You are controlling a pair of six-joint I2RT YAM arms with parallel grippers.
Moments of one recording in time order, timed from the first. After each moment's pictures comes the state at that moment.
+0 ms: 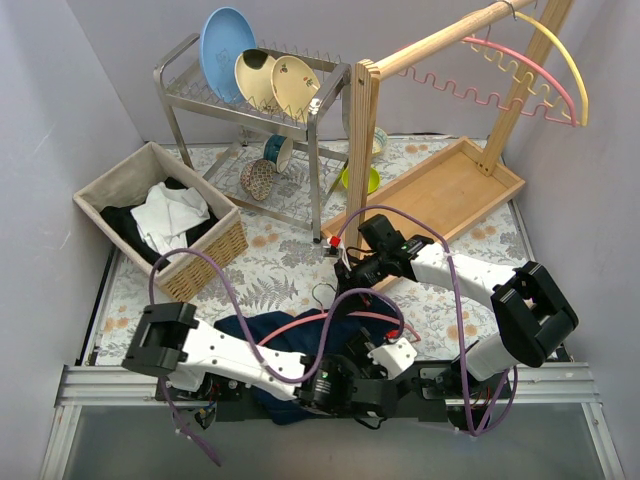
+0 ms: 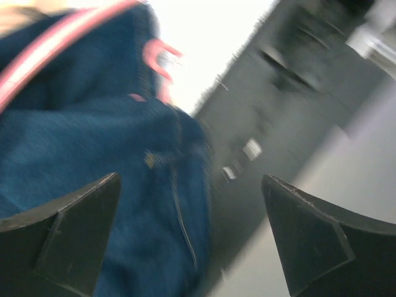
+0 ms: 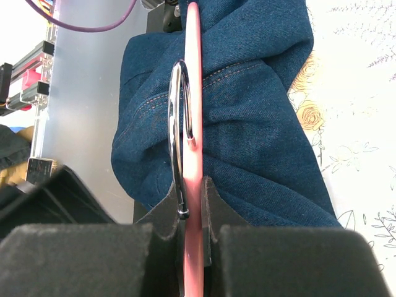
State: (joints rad) left arm -1.77 1.56 1.11 -0.46 -0.60 -0.57; right arm 0.74 1.49 0.88 -0.38 -1.08 -0.22
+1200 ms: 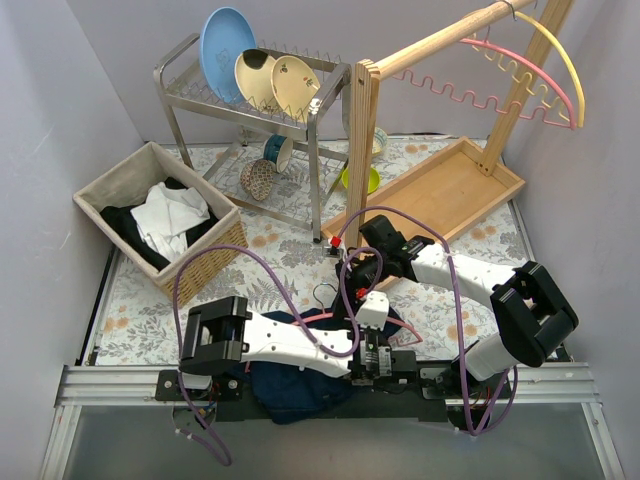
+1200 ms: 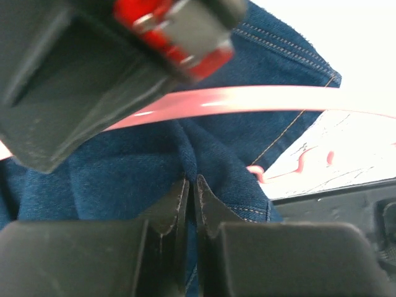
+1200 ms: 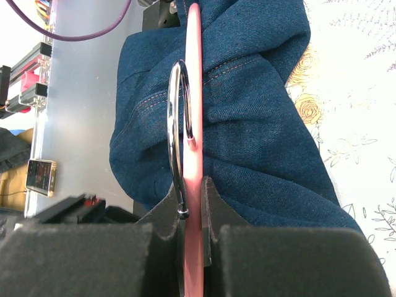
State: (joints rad) left arm -1.60 1.90 1.41 -0.94 -0.82 -1.35; right arm 0.73 1.49 0.87 -0.38 -1.07 -0.21
